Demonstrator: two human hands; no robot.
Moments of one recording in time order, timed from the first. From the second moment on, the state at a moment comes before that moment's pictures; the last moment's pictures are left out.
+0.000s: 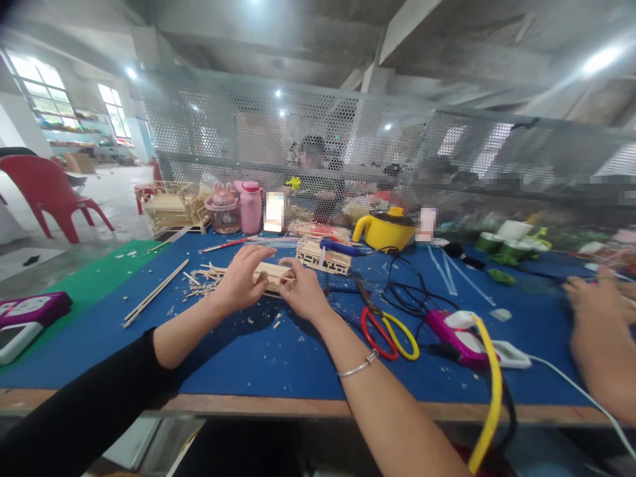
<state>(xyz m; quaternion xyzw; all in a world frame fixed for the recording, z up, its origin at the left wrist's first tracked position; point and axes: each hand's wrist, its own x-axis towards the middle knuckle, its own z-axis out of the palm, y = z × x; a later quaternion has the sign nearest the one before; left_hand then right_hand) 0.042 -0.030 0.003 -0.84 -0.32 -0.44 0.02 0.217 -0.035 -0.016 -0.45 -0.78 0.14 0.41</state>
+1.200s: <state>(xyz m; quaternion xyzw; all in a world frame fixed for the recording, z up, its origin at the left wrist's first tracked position) 0.079 -0.042 -0.028 -0.69 -0.50 -0.42 -0.31 0.238 -0.031 -0.015 -0.49 -0.79 0.05 0.36</state>
